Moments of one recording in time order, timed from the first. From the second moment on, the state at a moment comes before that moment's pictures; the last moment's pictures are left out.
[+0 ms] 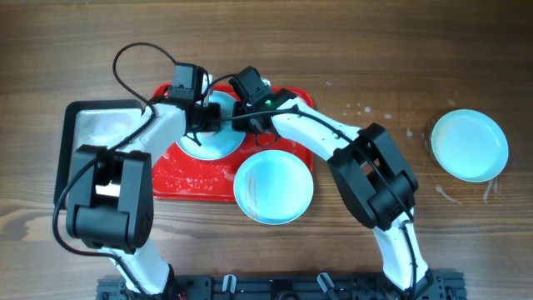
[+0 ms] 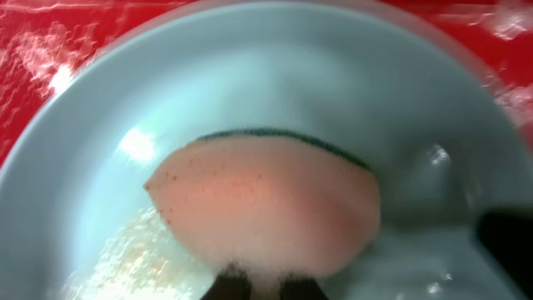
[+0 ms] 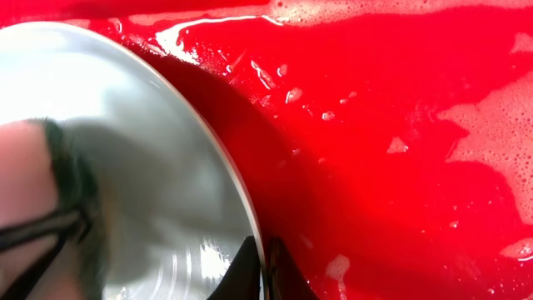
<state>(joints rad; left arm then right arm) -0.18 1.90 1.12 -0.47 0.02 -0.15 0.68 2.22 1.58 -0.49 -0.05 0.72</state>
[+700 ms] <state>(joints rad) -0.23 1.86 1.01 -0.41 -0.36 -0.44 0.68 2.22 1.58 -0.48 -0.06 0.71</state>
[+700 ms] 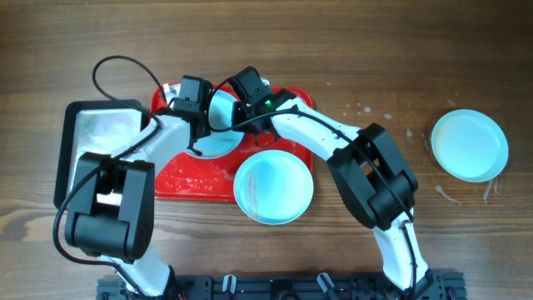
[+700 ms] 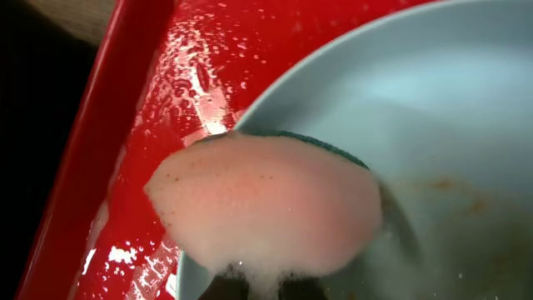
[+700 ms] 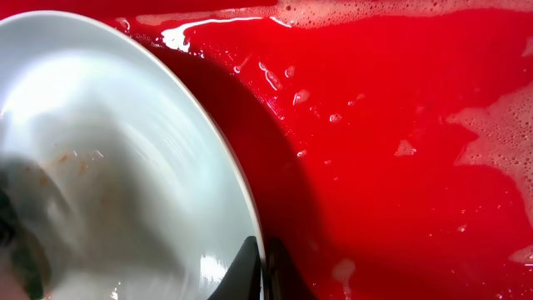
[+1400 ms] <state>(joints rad) -0.36 1.86 0.95 -0.11 -0.19 -0.03 0.65 2.22 1.58 -0.48 0.01 0.70</state>
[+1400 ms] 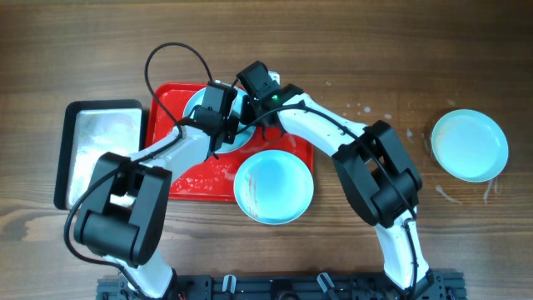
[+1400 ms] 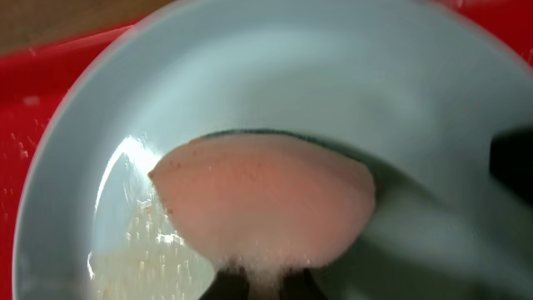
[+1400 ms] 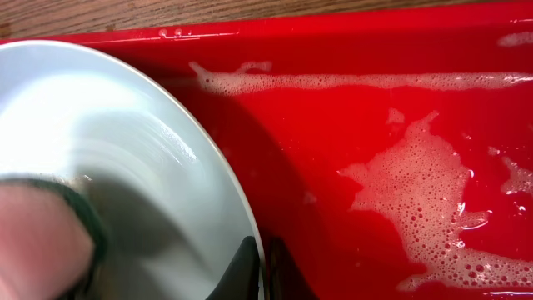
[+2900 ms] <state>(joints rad) -0.12 1.94 1.10 -0.21 0.21 -0.54 0.67 2.22 1.58 -0.46 0.00 0.70</state>
